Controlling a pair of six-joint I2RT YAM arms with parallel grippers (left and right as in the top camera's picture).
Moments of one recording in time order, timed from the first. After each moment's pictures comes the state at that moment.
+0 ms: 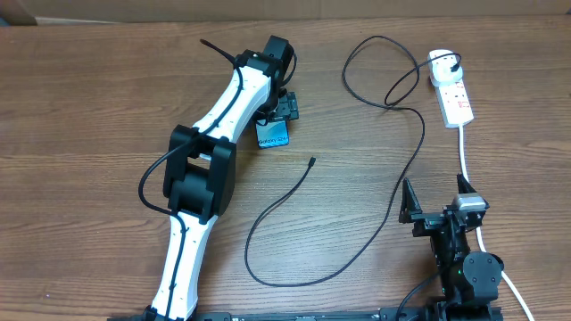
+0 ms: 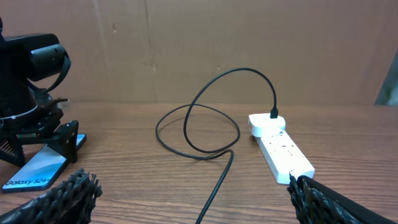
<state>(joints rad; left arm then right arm) -0.38 2.47 2.11 -1.08 -0.05 -0.55 0.01 0.01 0.02 -0.03 -0.06 0.02</state>
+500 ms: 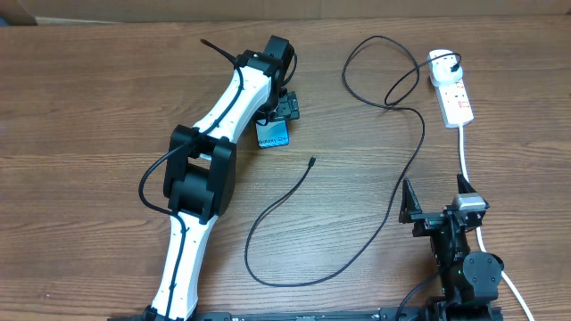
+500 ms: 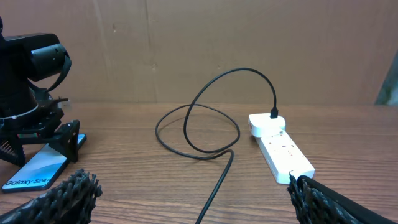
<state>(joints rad) -0.38 2.47 2.11 -1.08 -0.06 -0.55 0.01 0.01 0.02 -0.03 -0.06 0.02</state>
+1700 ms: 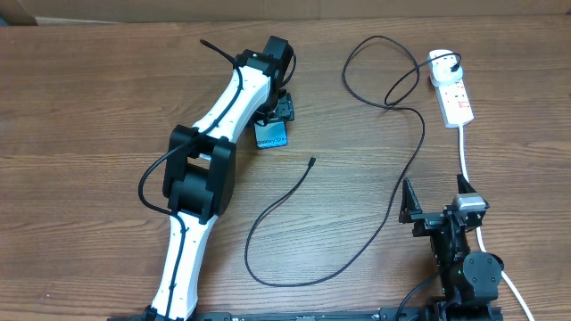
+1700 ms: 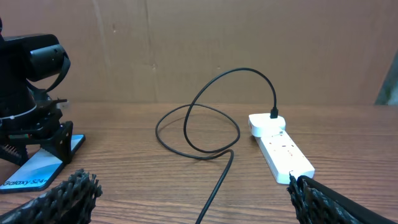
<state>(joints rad) -0.38 2.47 2.11 -1.10 -0.05 -0.55 0.01 0.01 0.02 -0.04 -0.06 0.02</state>
